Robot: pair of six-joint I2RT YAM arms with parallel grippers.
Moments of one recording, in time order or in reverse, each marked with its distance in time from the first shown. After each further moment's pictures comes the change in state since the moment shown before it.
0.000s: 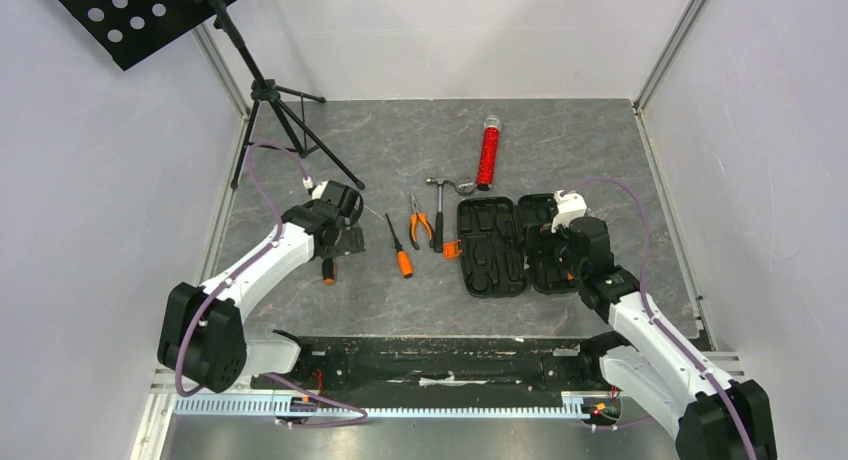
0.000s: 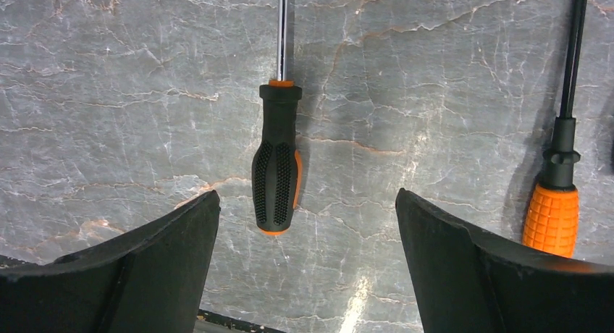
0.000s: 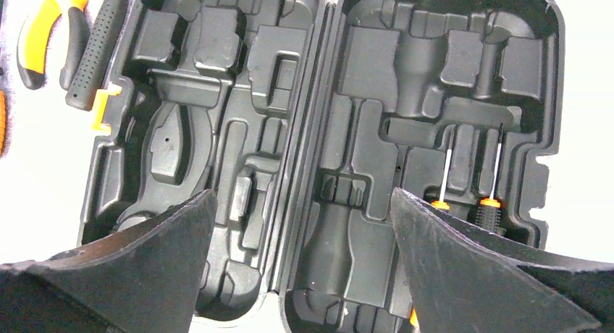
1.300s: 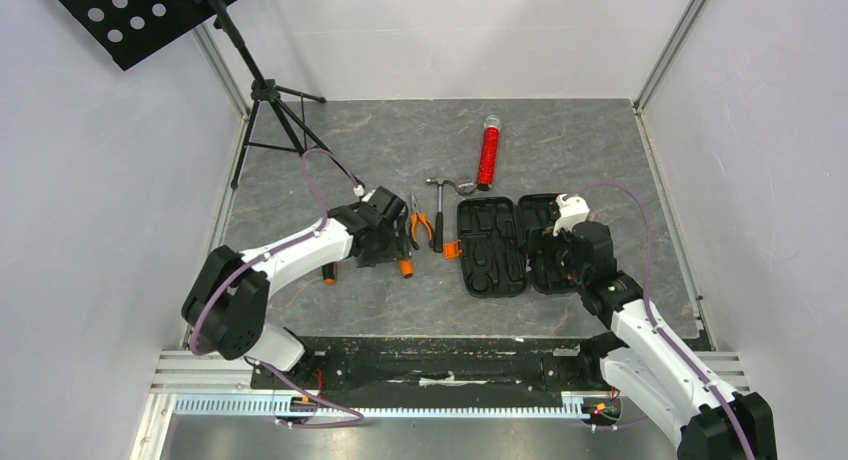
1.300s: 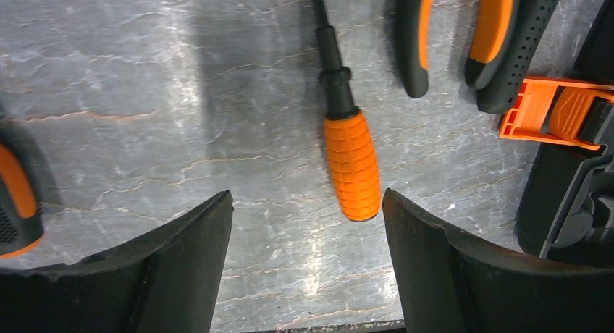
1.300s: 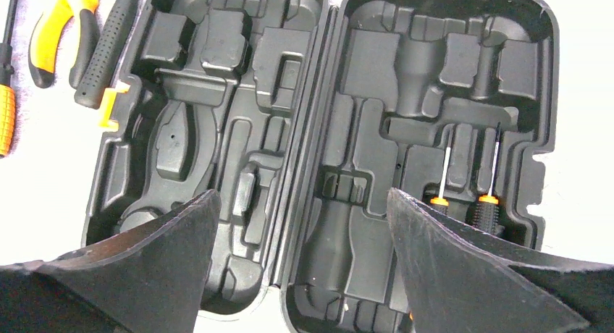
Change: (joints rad) left arm -0.217 0.173 0.048 0.140 0.237 -0.203; right arm 0.006 -0.065 -0.022 -0.007 -0.001 -0.003
